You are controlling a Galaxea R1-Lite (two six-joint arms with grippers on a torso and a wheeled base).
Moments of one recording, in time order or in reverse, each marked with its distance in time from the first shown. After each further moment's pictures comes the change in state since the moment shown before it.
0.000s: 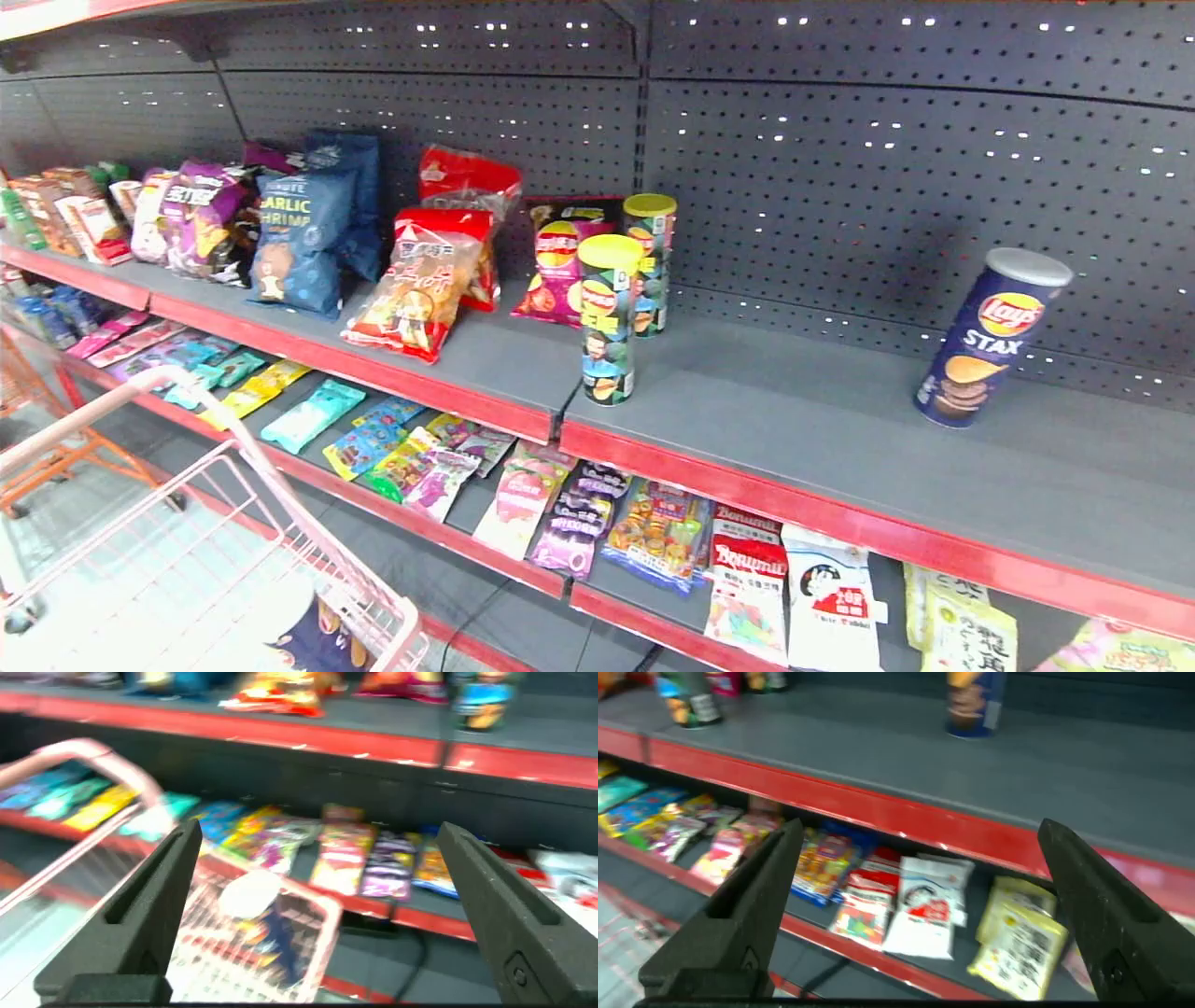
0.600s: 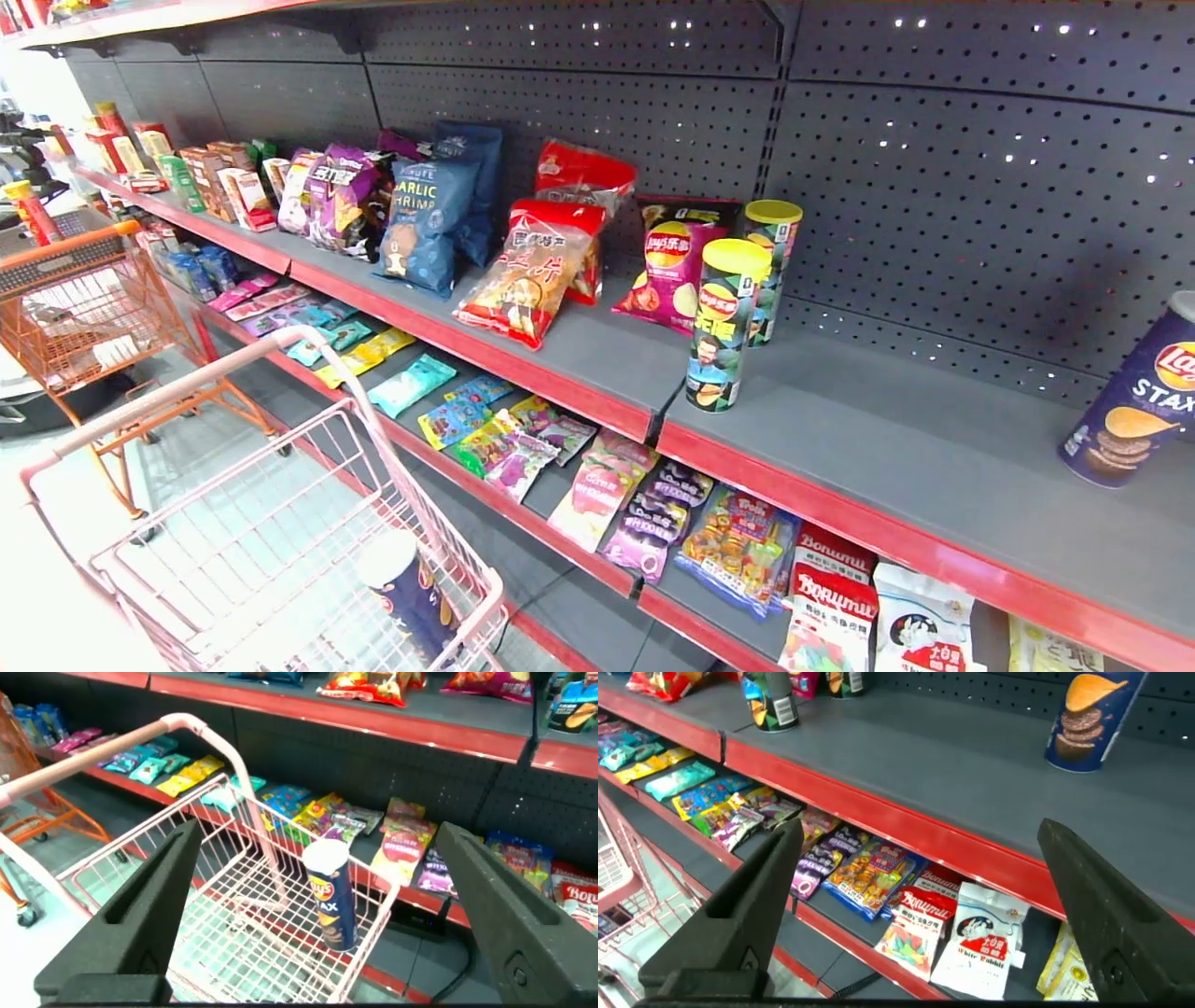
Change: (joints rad) left arm 0.001 0.000 0.000 -0.001 0.000 0.000; right arm 0.000 0.000 0.001 0.000 0.000 0.001
